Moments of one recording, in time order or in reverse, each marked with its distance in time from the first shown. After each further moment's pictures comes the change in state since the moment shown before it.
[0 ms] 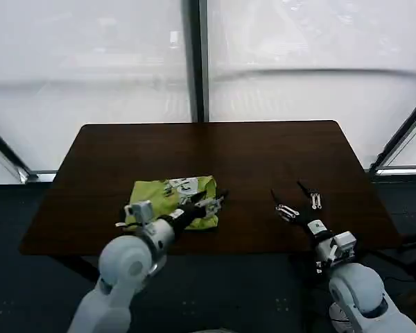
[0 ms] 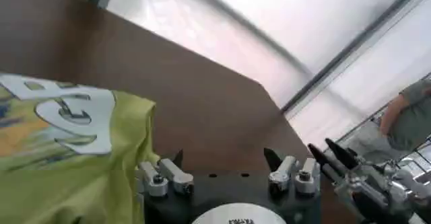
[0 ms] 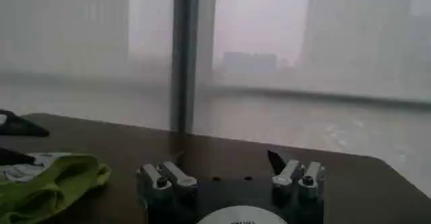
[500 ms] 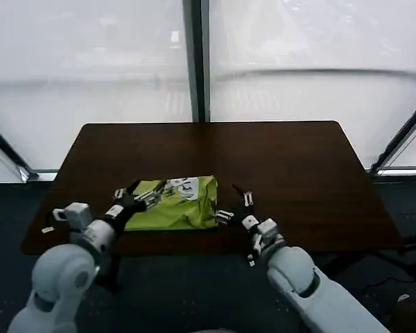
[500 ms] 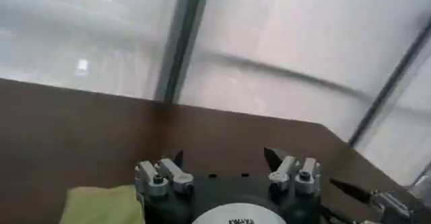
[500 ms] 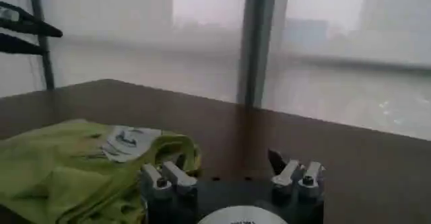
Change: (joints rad) left arm 0.130 0.139 -0.254 -0.070 0.079 -0.083 -0.003; right arm 0.353 0.022 -0.518 -0.081 -0.166 -0.097 0.010
